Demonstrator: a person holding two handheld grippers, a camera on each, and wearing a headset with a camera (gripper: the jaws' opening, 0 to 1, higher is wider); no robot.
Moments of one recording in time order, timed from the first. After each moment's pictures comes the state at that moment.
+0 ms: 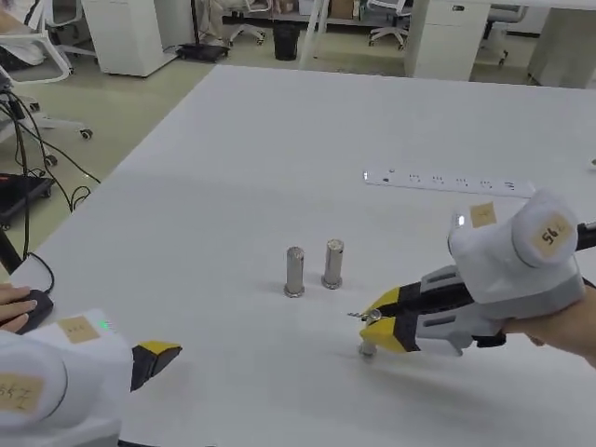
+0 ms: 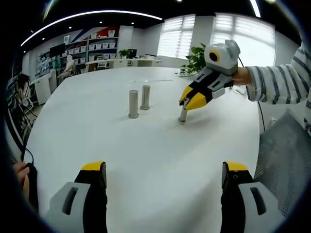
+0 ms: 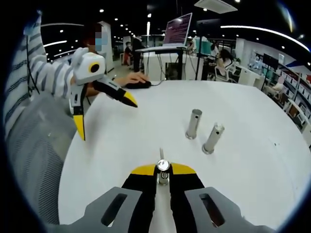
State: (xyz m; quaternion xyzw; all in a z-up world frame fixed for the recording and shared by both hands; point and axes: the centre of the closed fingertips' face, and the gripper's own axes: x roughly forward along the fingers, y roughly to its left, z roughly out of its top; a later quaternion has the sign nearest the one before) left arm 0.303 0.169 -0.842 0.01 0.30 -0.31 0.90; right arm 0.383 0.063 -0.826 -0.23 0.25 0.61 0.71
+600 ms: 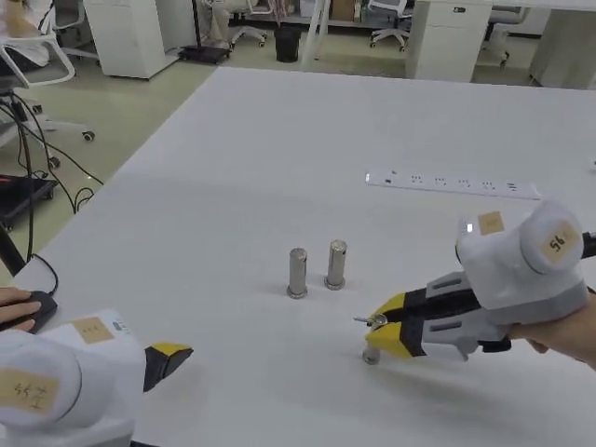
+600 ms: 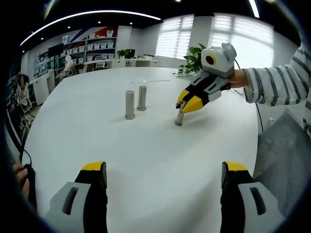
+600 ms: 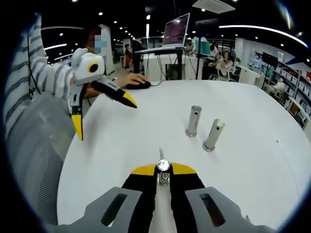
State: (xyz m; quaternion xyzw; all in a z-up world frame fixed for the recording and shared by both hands) left arm 0.303 0.163 -0.841 0.01 0.30 -0.32 0.90; right arm 0.384 0.064 -0.831 -0.21 0.25 0.62 0.71
